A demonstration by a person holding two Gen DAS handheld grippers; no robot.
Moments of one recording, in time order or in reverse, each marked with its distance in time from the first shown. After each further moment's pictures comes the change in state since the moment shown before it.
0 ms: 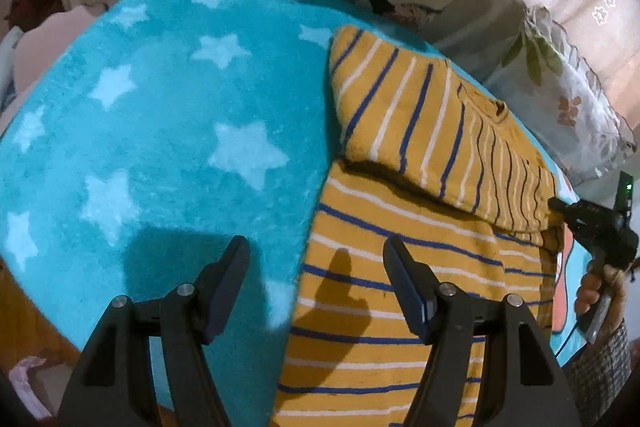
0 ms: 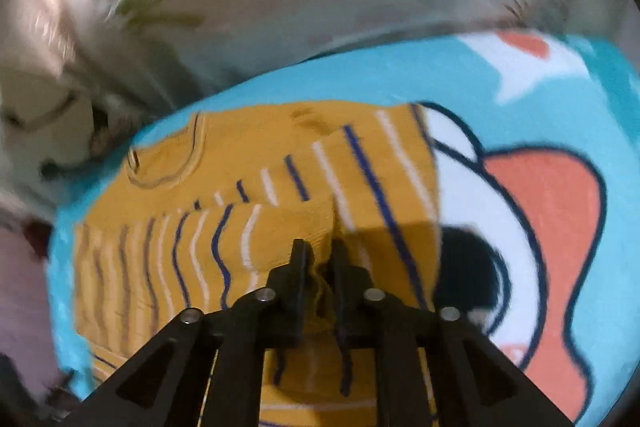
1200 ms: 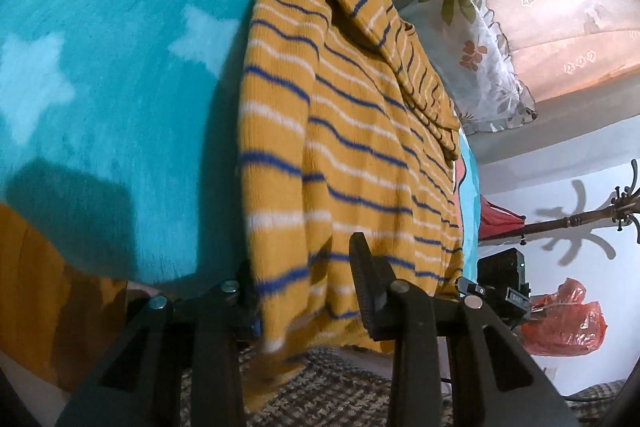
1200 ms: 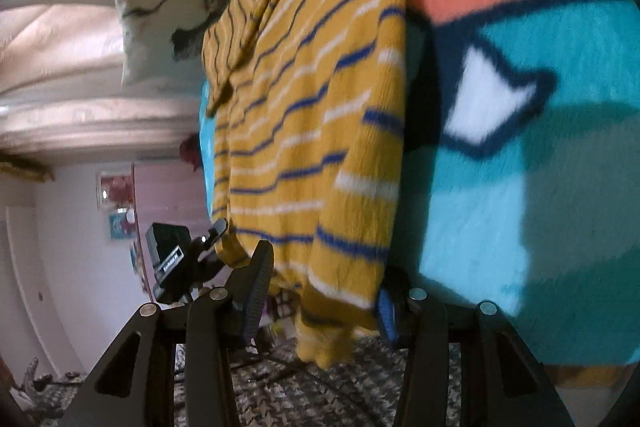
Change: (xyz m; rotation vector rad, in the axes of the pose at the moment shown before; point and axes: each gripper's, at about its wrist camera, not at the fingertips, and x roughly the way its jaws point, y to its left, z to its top) left arm -0.001 0.003 -0.136 -0.134 0.171 -0.471; right arm -0.057 -0.096 -0.224 0.151 0.461 0.664
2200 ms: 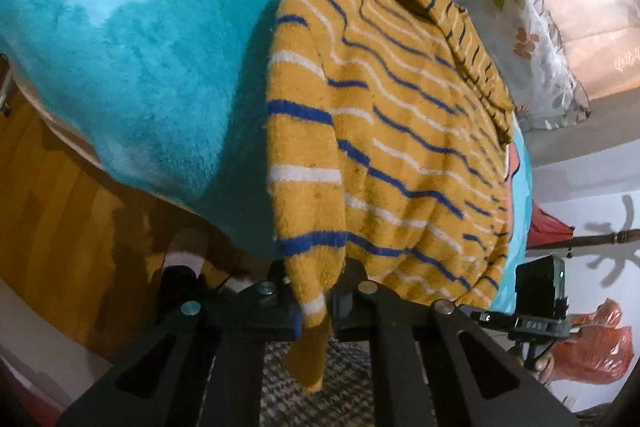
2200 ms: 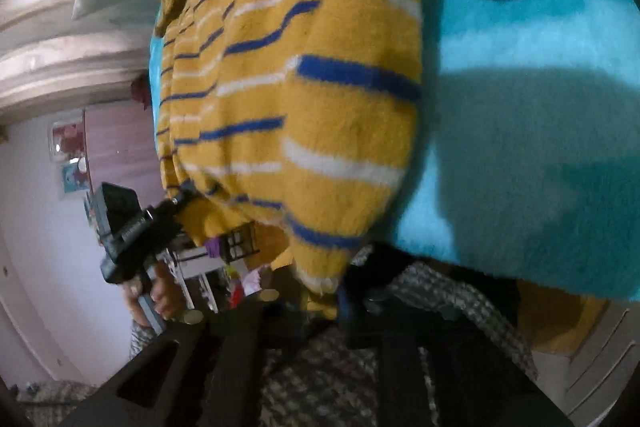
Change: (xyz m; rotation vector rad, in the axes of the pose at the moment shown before) left arm -0.007 -0.007 -0.046 -0.089 0.004 0.217; right arm 0.030 0.004 -0.029 -0.030 0.220 -0.187
